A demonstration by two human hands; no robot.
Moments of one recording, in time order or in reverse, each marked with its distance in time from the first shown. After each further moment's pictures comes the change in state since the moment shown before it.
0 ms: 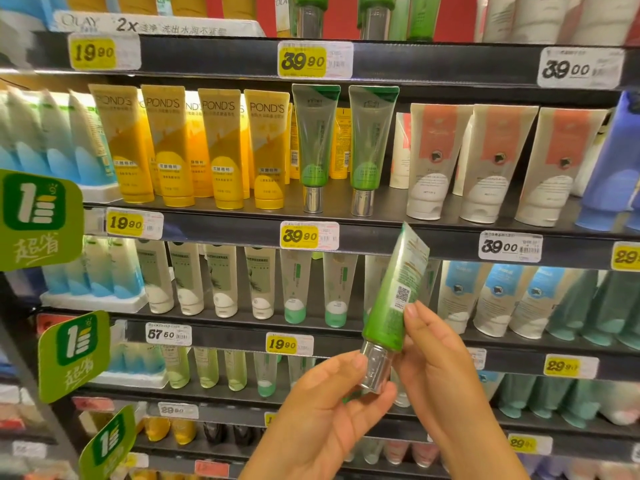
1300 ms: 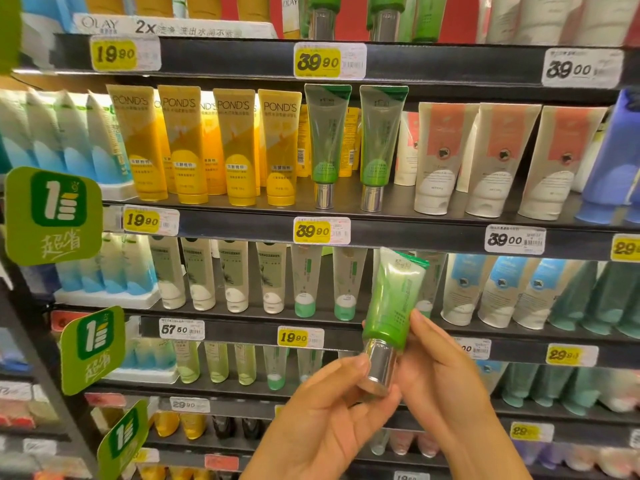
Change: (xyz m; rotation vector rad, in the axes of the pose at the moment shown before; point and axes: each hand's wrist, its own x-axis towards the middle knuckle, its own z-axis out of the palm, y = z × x) left_hand -0.022 0.010 -0.010 -0.089 -0.032 -0.083; right_hand -0.013 0.012 0.010 0.251 0.002 0.121
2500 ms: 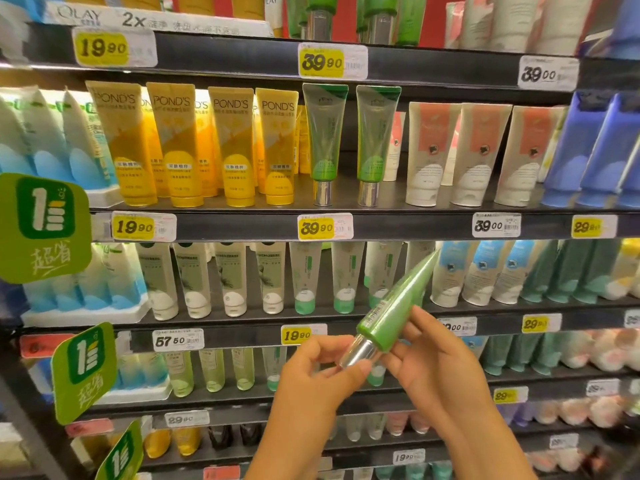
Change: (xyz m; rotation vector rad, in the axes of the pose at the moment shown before) left_hand -0.012 0.026 -0.035 0.700 0.146 0.339; right_hand -0.012 0.023 0.025 -0.039 0.139 -0.059
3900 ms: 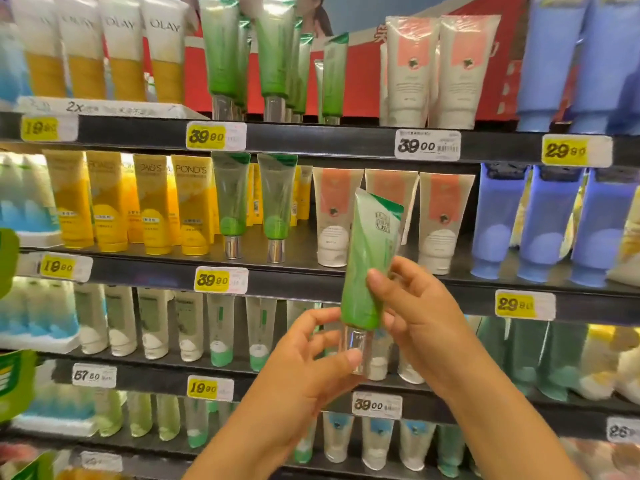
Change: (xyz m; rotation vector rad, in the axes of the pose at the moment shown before) left_hand 0.051 0.030 0.178 -0.106 -0.107 0.196; right_hand 0.053 -0.188 -0.053 -0.431 -0.375 -0.186
